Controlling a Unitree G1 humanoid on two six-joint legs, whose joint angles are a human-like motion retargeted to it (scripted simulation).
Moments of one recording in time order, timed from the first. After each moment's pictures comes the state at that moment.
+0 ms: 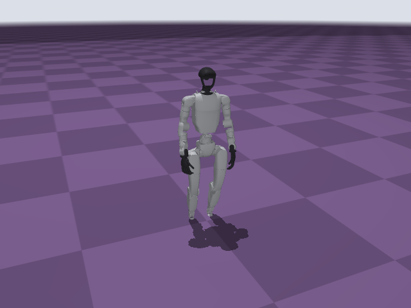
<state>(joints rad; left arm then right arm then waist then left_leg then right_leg) -0.01 0.19 -0.35 1.20 0.16 -0.03 -0.12 0.00 -0.21 0.31 1.16 -0.11 -0.02 0.07 -0.03 -0.04 -0.06 0.00 -0.10 -0.02 0.28 -0.48 0.05 0.02 0.00 -0.09 0.25 -0.48 0.03</state>
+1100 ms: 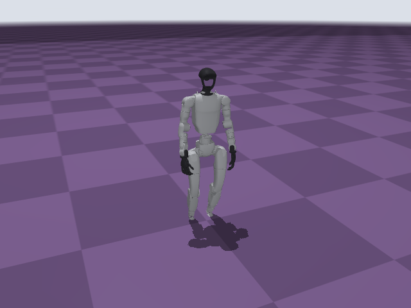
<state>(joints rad) -0.05 0.18 -0.32 1.23 0.15 -0.03 -0.12 -0.03 -0.20 0.30 1.20 -0.10 -0.01 0.08 -0.03 -0.04 -0.10 -0.13 -0.11 -0.01 0.42 -0.54 0.05 -0.13 -0.02 -0.10 0.43 -0.56 0.03</state>
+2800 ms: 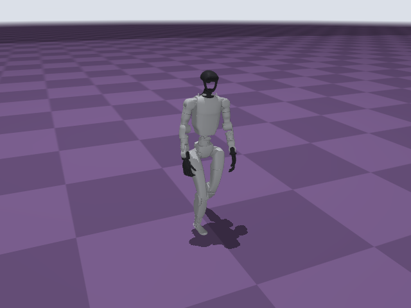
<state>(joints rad) -0.09 0.21 -0.34 1.26 0.10 -0.08 -0.08 -0.02 -0.20 0.36 1.19 -0.02 -0.05 0.07 -0.05 -0.06 -0.13 -0.11 -0.14 -0.08 0.73 -0.65 0.02 -0.68 0.01 -0.02 0.81 -0.54 0.01</state>
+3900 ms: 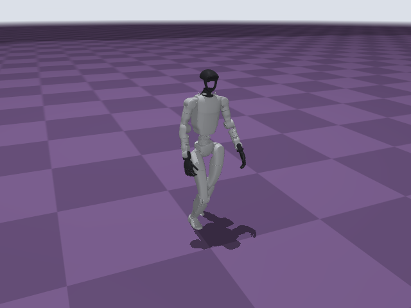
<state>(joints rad) -0.20 0.30 -0.27 1.17 0.06 -0.06 -0.03 0.00 -0.23 0.34 1.15 -0.02 -0.07 0.07 -0.12 -0.19 -0.15 -0.10 -0.31 0.03 0.24 -0.49 0.11 -0.74 -0.27 -0.06 1.16 -0.70 -0.02</state>
